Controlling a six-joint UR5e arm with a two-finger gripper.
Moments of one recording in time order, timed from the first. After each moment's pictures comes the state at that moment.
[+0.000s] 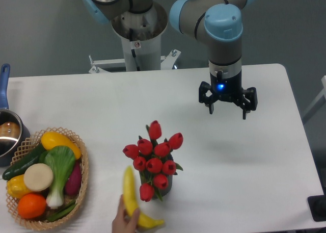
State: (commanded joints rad) arm 2.67 -1.75 -1.80 -0.84 1.58 1.03
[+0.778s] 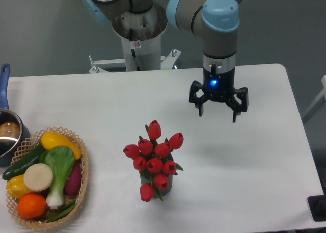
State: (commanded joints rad) arm 2.67 -1.70 -1.84 -0.78 1.22 1.00
